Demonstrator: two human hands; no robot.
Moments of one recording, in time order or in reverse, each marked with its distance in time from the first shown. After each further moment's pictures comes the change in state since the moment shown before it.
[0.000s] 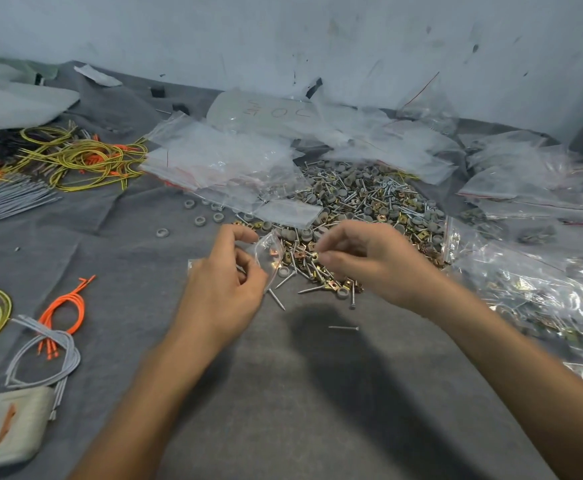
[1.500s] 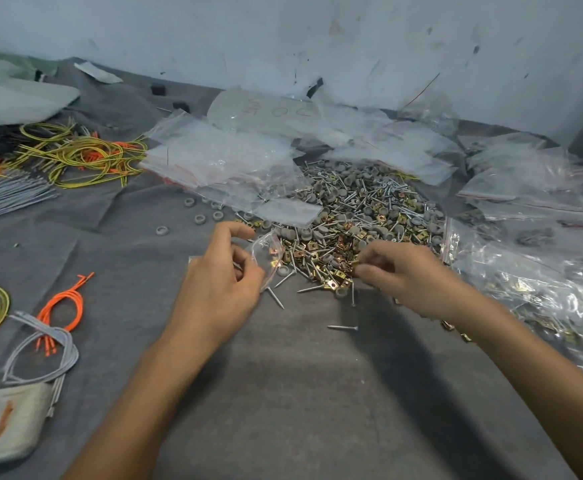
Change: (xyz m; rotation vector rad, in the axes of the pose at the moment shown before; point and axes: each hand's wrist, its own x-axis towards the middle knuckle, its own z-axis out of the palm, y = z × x) left_hand -0.001 0.005 -0.004 -0.016 -0.012 -0.026; right_hand -0.019 0.041 -0.024 -0.358 0.000 0.149
